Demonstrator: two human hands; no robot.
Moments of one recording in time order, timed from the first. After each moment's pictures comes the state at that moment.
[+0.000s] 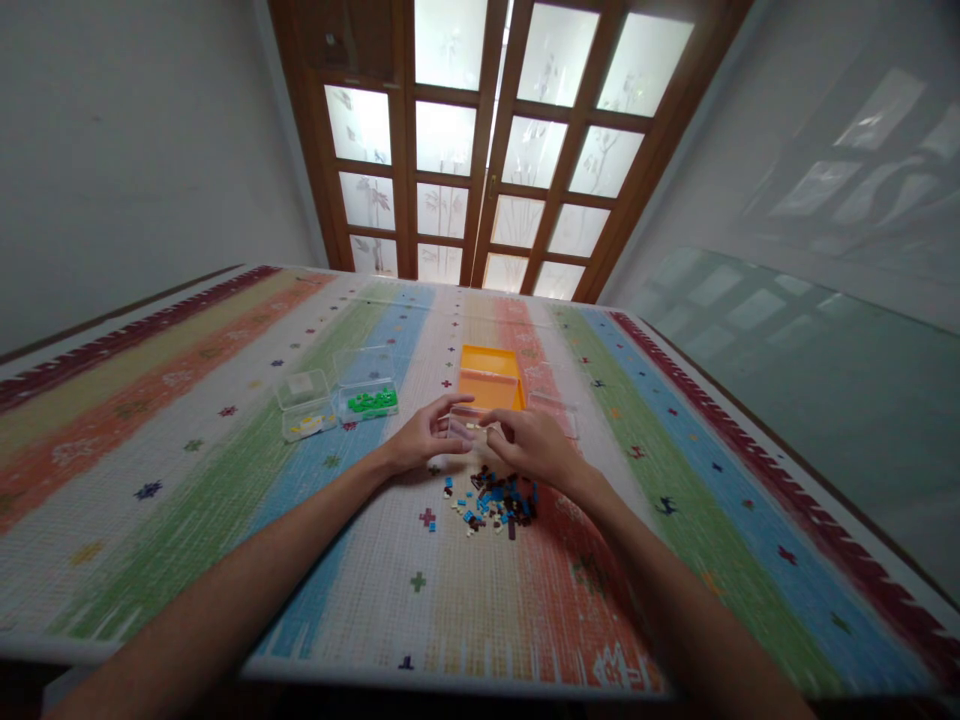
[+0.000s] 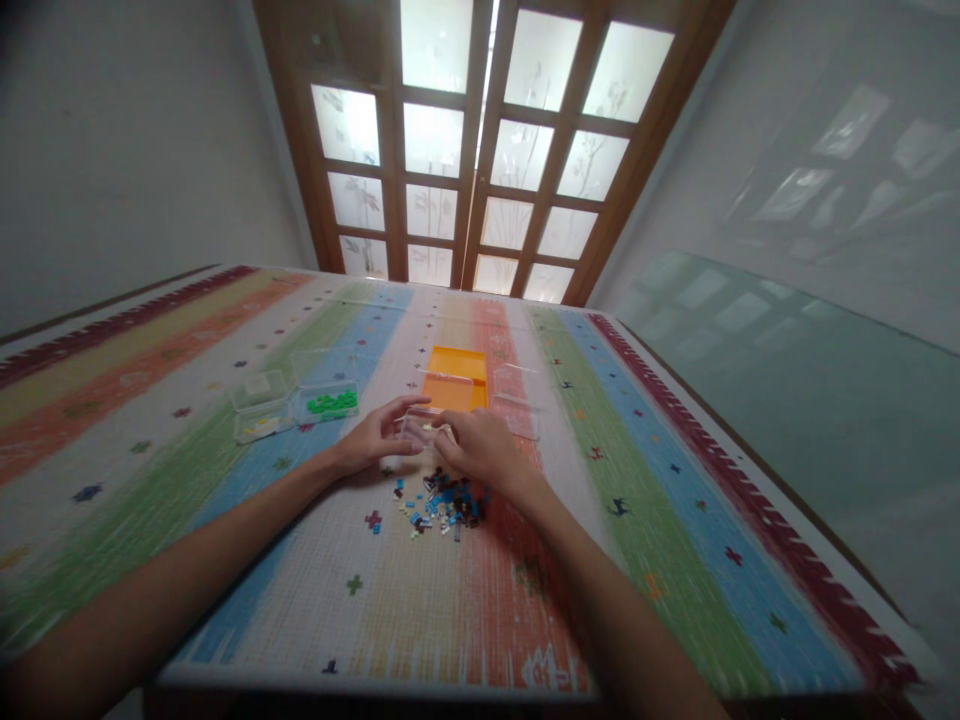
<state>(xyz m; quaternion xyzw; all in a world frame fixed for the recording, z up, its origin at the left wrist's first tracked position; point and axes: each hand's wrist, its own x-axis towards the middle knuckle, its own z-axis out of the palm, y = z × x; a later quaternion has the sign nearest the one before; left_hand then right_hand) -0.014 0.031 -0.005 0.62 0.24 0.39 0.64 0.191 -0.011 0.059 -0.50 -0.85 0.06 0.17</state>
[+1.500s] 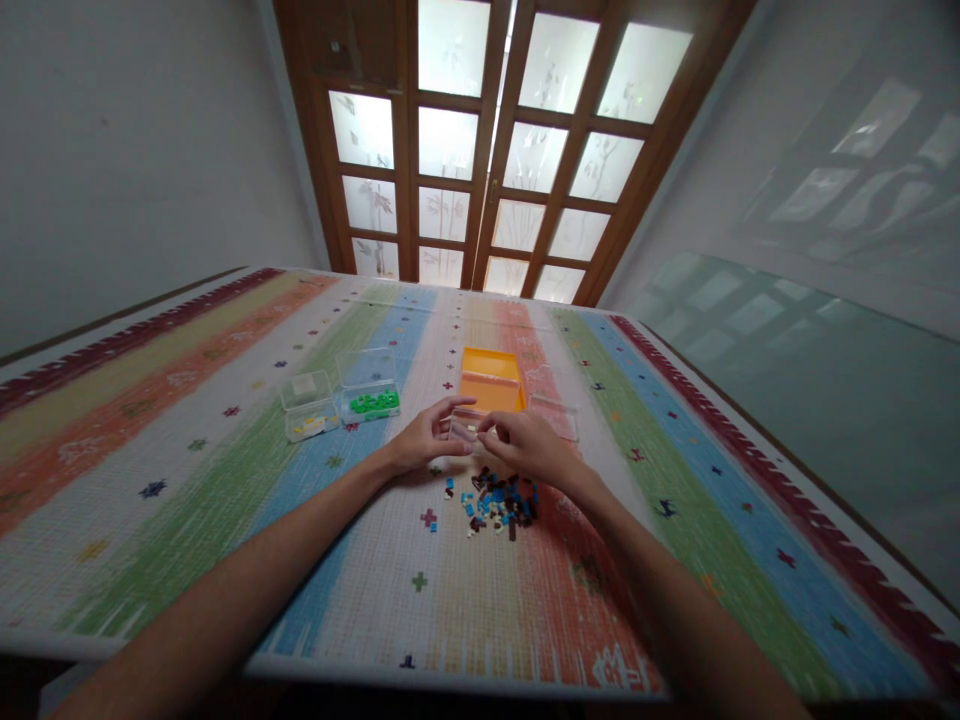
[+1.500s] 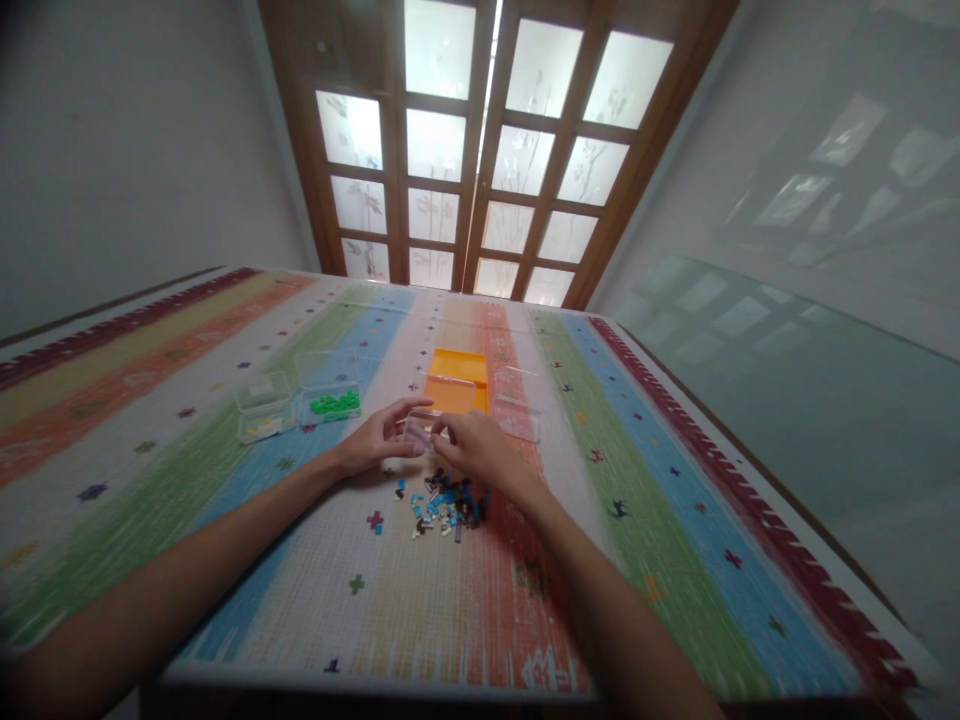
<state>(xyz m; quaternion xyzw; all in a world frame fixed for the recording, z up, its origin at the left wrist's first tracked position) -0.013 0.030 -0.005 0.62 0.23 0.39 0.64 0.188 -0.003 0.054 -0.48 -0.85 0.11 0.18</state>
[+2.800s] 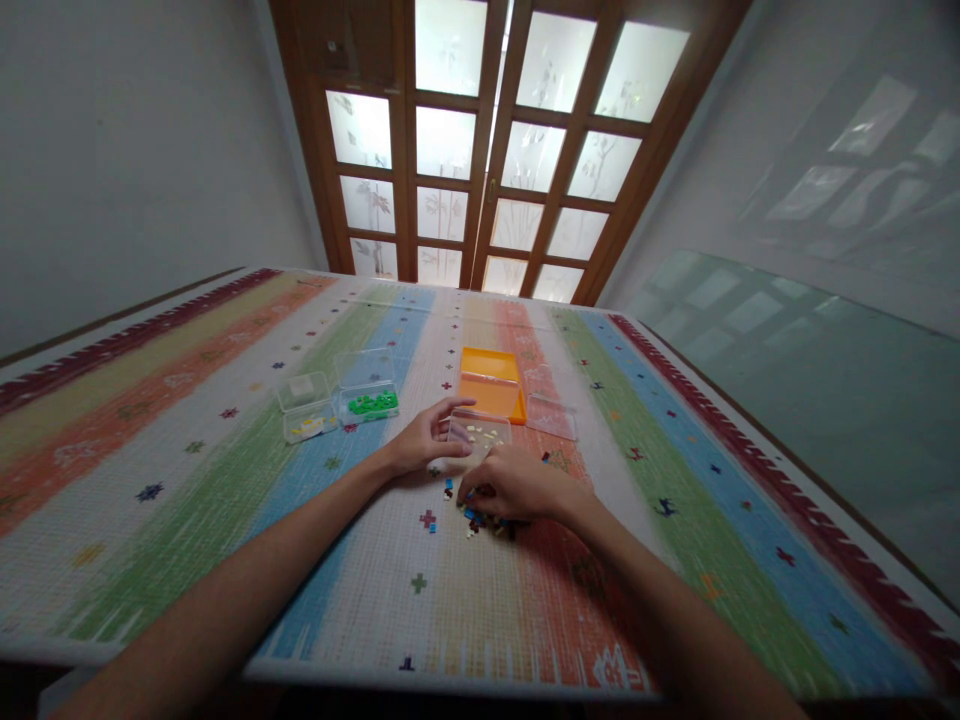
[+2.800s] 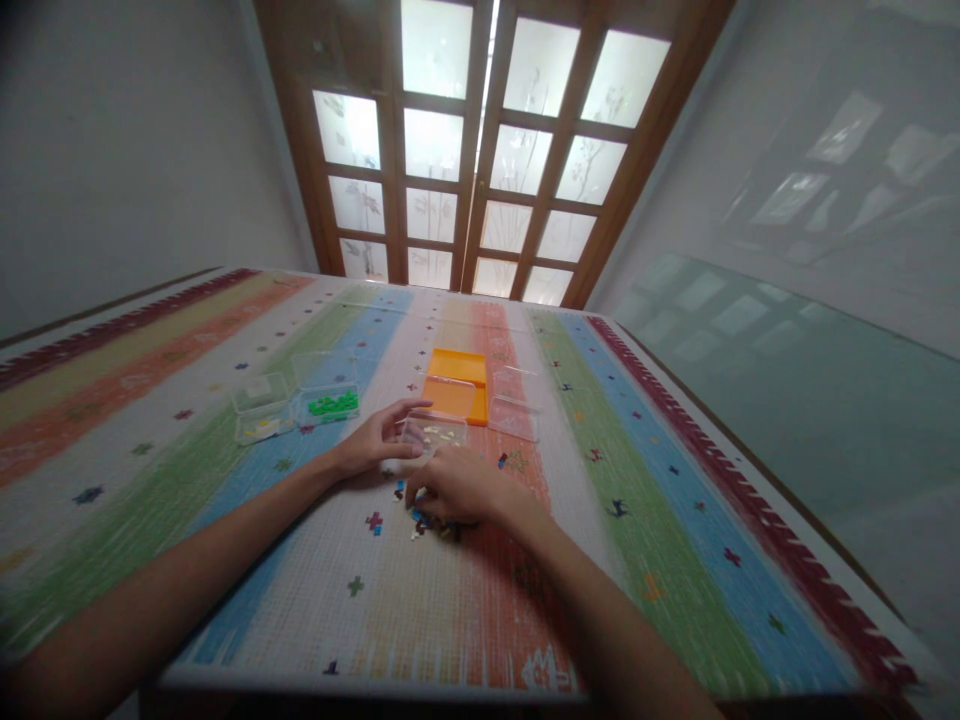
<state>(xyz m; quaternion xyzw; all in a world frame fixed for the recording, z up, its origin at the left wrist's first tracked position) -0.014 0.032 -0.007 0.64 0.25 0.39 0.62 0.176 -0.026 0.056 -0.30 -0.94 0.18 0.02</state>
